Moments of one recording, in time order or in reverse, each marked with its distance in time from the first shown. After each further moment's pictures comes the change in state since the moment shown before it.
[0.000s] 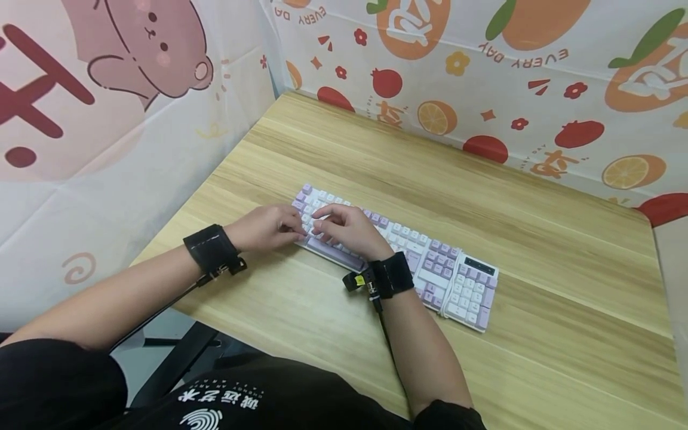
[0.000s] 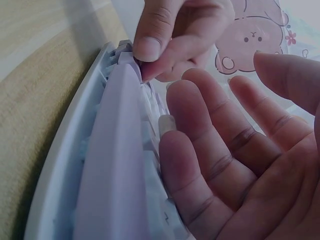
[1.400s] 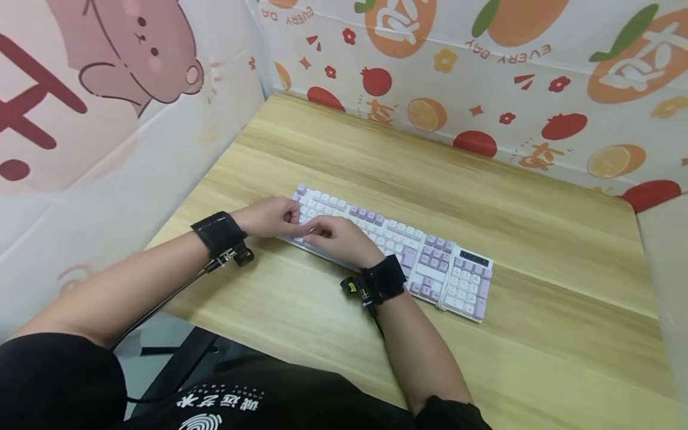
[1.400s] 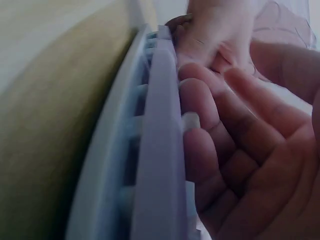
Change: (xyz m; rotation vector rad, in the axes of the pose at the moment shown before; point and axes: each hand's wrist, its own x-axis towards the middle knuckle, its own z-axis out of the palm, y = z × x) left_hand 0.028 -0.016 -0.012 -0.140 -0.244 -0.310; right_hand -0.002 0.009 0.015 -0.320 -0.019 -0.096
